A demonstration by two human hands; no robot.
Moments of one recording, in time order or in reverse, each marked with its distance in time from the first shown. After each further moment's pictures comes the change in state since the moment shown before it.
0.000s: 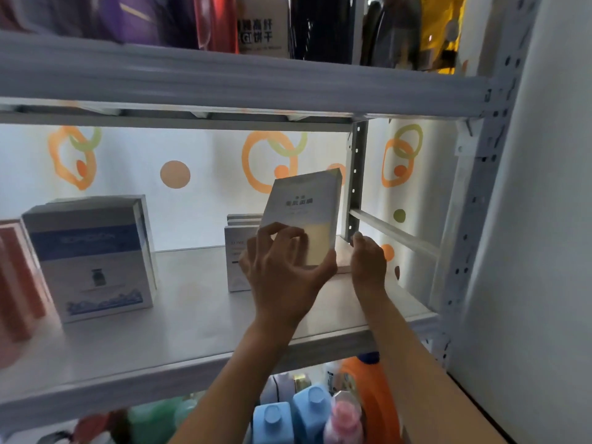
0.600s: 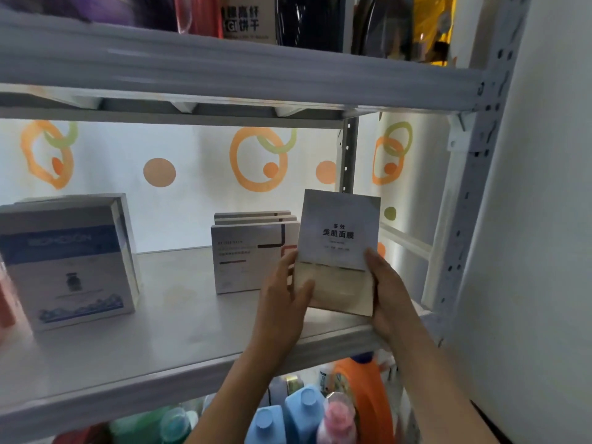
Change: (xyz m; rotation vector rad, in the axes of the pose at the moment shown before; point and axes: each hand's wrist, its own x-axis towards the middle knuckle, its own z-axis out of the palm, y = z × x) left_hand -0.033 -0.030 0.016 -0.358 -0.418 -0.164; right_hand -0.043 0.004 -0.058 0.837 -0.443 0.206
